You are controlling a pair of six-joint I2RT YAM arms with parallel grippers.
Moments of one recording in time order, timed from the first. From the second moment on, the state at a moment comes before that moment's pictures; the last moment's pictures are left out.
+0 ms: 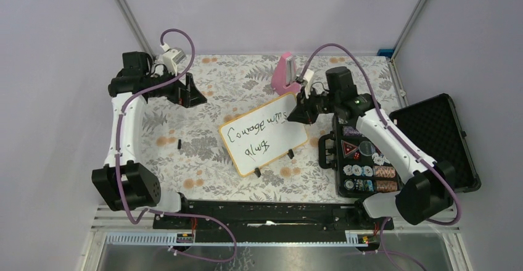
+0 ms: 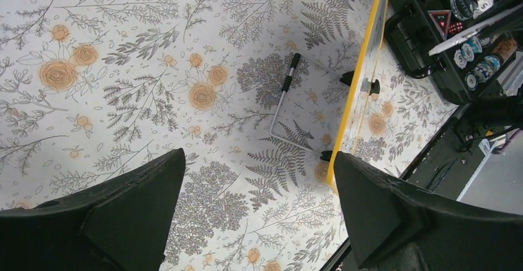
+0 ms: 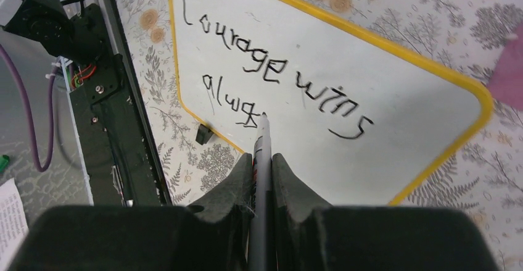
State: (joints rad) left arm 0.17 1.42 1.48 -0.96 0.88 0.37; right arm 0.46 1.36 1.19 -0.51 -0.73 -0.21
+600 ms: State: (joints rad) left arm 0.19 1.35 1.26 -0.74 0.74 0.18; right arm 0.11 1.30 1.07 -0.45 -0.77 -0.05
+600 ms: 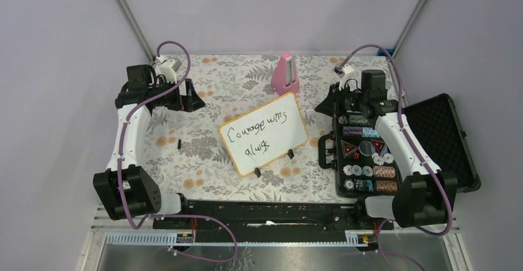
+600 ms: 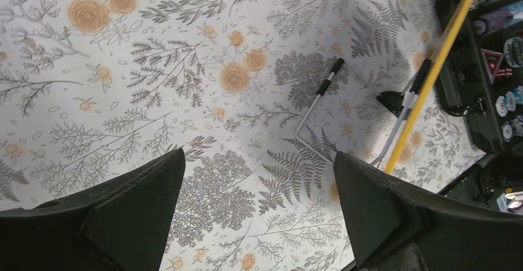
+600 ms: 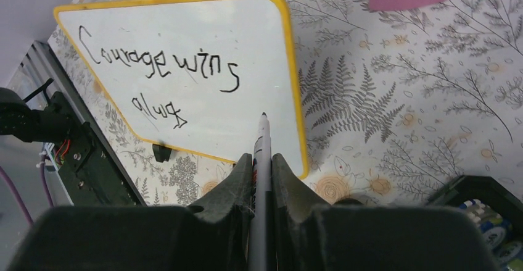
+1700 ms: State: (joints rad) left arm 0.39 1.52 0.96 -0.71 0.47 0.43; right arm 0.09 1.23 0.95 -0.52 -0.88 -0.13
